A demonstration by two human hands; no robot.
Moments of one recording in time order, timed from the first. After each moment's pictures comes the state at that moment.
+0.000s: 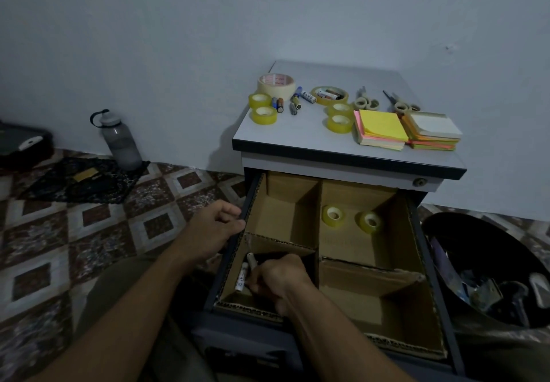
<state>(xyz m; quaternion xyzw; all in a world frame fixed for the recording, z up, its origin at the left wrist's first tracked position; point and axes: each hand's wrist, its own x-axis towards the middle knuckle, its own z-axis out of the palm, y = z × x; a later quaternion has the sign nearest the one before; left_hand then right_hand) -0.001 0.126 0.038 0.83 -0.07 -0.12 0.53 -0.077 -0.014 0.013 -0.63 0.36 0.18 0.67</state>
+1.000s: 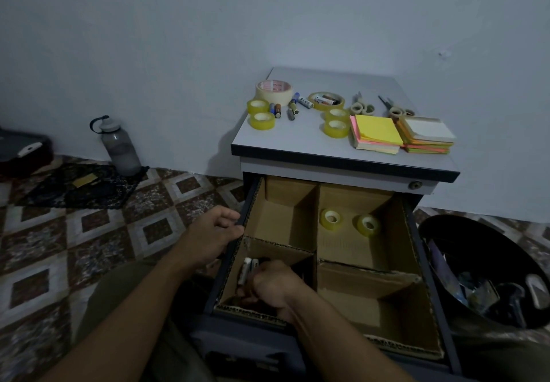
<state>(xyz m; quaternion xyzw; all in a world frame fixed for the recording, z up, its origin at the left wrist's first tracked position) -0.004 0.130 0.036 0.84 -0.08 -0.13 0.52 -0.074 -0.012 0.002 -0.76 0.19 0.27 0.57</state>
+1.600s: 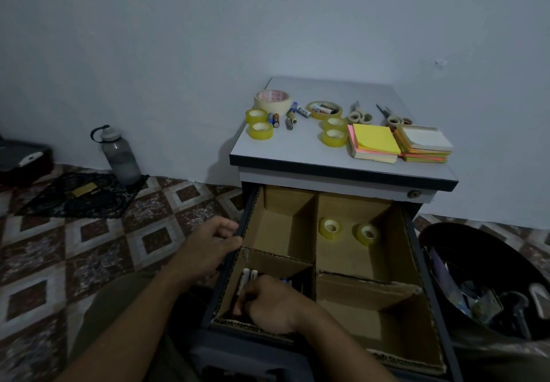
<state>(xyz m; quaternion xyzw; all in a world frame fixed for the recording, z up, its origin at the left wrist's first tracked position) -0.007 0.128 0.041 0.85 -0.08 -0.12 0.51 -0.087 -0.021 0.027 -0.87 0.00 0.29 0.40</state>
